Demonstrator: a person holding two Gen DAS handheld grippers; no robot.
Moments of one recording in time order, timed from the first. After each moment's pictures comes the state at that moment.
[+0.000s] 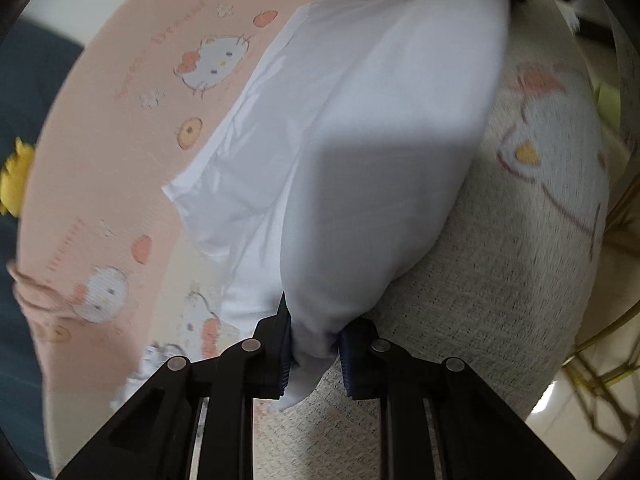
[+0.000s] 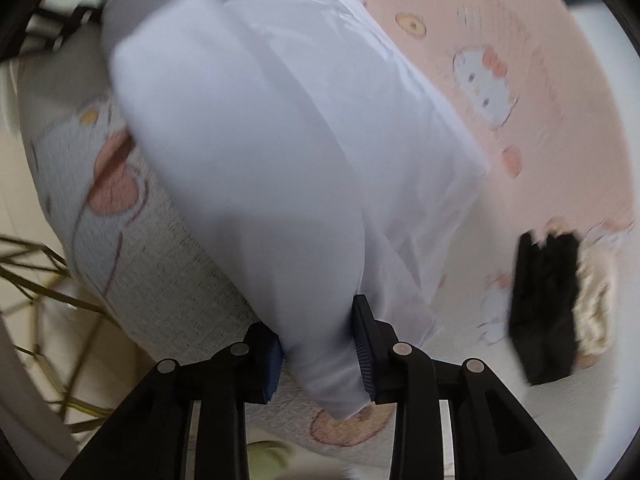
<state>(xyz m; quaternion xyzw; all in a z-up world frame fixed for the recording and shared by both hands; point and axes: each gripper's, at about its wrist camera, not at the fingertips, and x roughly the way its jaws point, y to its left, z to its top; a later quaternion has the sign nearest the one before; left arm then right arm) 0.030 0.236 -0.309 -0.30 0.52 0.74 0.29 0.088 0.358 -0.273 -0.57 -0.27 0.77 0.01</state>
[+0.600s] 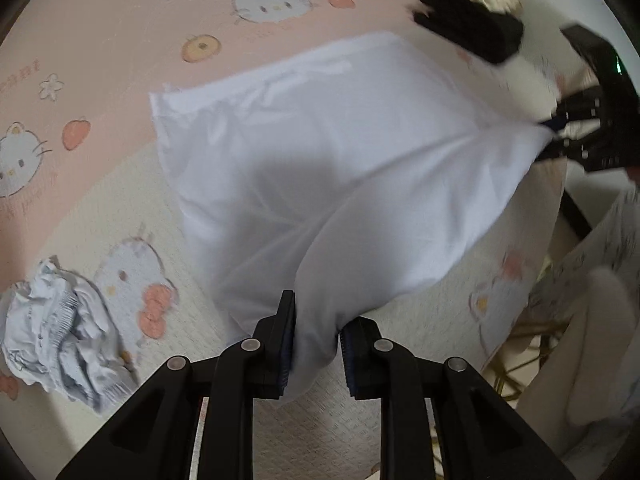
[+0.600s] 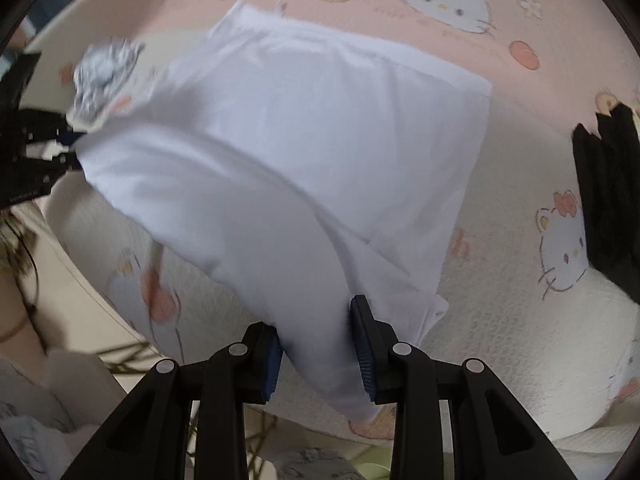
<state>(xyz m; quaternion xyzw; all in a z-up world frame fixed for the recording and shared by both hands) -0.040 0.221 -0.241 -0.49 0.25 0.76 0.35 0.067 0.423 -0.230 -0.60 0.02 0.80 -0.02</state>
